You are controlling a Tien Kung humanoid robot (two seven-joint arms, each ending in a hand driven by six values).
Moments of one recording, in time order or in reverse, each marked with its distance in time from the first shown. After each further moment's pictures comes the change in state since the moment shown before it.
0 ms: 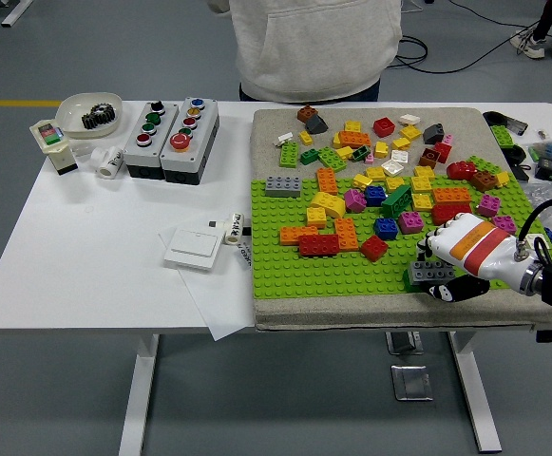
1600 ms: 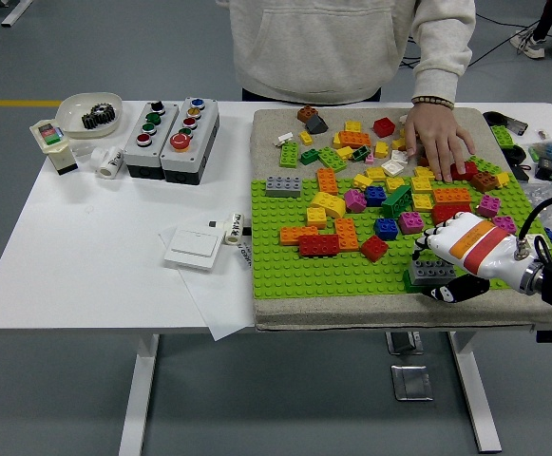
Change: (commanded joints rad) left arm 0.001 0.001 -0.008 0.000 0.020 0.000 0.008; right arm -0.023 -0.006 0.037 0.034 0.009 0.008 0.004
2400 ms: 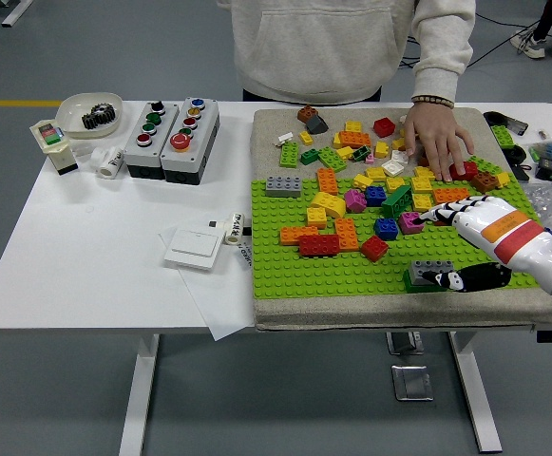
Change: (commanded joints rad) left arm 0.004 0.000 -0.007 0.002 0.017 -0.002 0.003; right arm -0.203 -0.100 0.209 0.239 0.246 -0.025 -0.016
